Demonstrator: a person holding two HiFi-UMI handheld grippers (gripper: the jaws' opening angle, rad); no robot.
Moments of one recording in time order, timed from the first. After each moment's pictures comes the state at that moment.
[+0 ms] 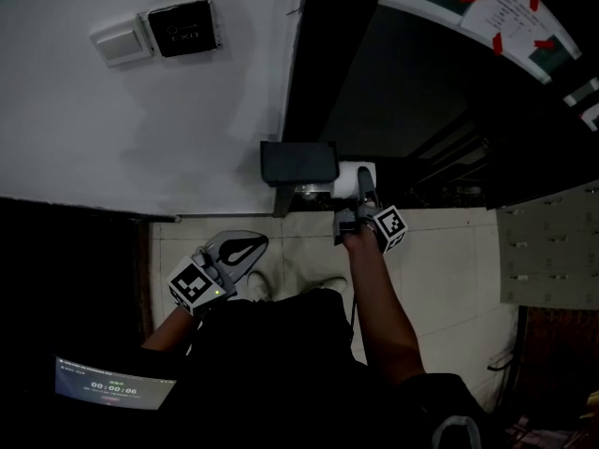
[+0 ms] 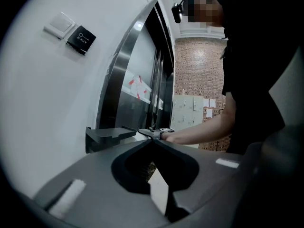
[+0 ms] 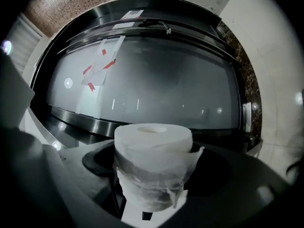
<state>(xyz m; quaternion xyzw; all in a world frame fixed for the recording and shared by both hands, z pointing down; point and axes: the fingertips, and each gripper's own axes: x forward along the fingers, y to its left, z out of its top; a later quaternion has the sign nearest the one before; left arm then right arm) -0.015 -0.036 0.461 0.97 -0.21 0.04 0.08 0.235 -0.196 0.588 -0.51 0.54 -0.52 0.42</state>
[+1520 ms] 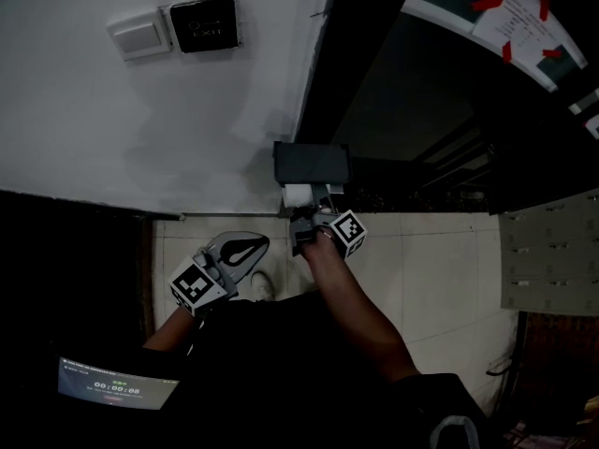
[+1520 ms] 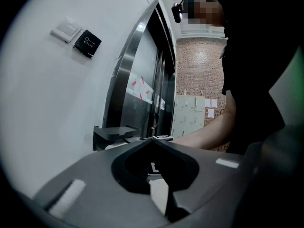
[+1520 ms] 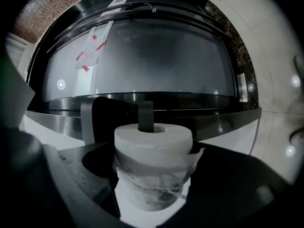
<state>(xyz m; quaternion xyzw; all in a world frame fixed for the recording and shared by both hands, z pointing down) -0.036 -0.035 0.463 0.97 -0.22 0.04 0.08 0.086 -0.188 0.606 -0.44 0.54 -0.59 0.40</state>
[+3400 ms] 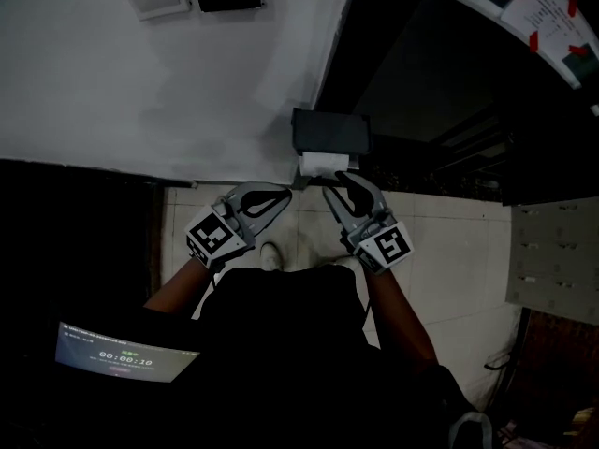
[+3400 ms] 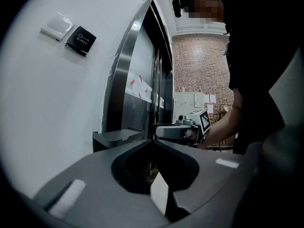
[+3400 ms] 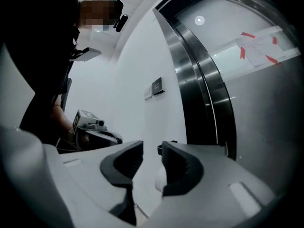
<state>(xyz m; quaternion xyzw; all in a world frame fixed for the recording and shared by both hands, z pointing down) -0.024 -0.063 0.467 0.98 -0.21 0.05 0.04 0.047 -0.088 0.457 -0.35 0.94 -0.03 0.01</state>
